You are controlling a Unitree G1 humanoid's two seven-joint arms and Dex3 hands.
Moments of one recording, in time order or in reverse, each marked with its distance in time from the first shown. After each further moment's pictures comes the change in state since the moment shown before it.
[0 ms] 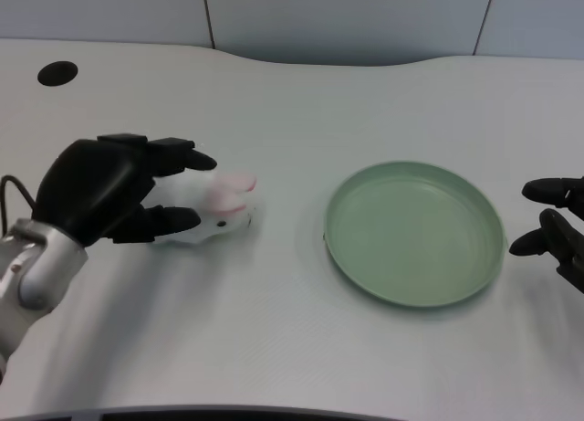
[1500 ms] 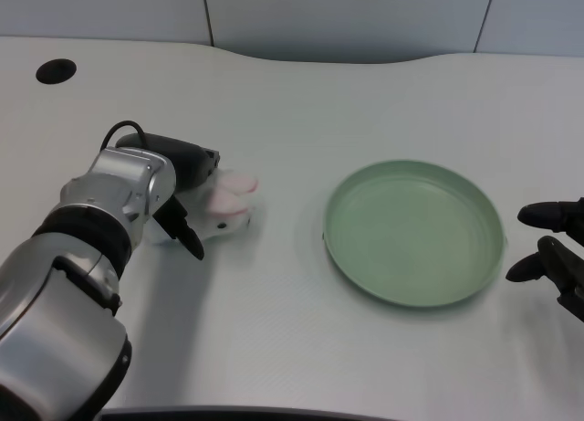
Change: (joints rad) left arm -0.546 -0.277 -0.467 0.704 0.113 0.470 -0.404; right arm 0.159 0.004 0.026 -0.220 0.044 0.050 0.008
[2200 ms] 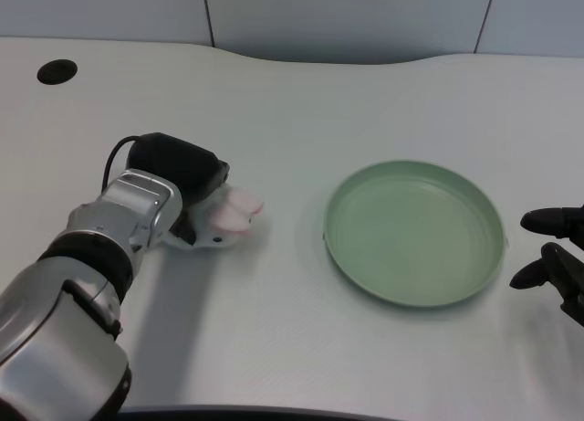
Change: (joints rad) left arm 0.062 -0.006 -0.059 0.005 0.033 -0.055 0.361; right arm 0.028 -0.001 -0.001 -0.027 0.002 -0.003 -0.001
